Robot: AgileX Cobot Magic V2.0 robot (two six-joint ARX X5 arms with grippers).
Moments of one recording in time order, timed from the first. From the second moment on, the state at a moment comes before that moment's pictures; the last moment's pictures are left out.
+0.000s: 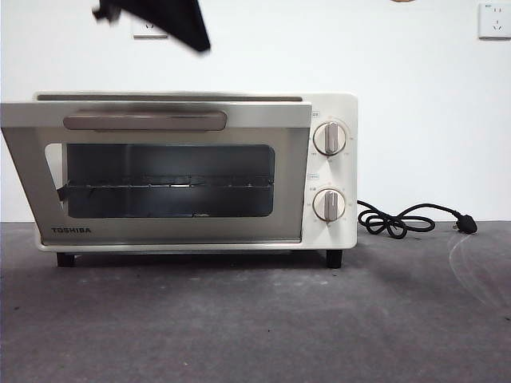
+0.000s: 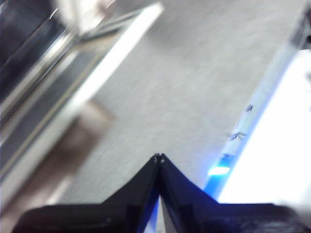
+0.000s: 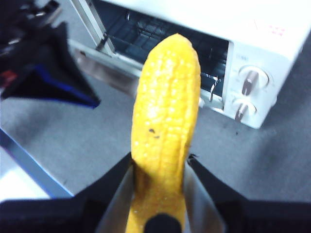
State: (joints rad) left arm -0.69 1.39 1.39 -1.00 0.31 0.12; right arm 0.86 0.99 1.17 -0.83 0.08 0.23
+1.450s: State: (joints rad) left arm -0.73 0.79 1.39 -0.92 -0.21 0.08; right arm 0.86 1.30 1.17 -0.32 0.00 -0.08
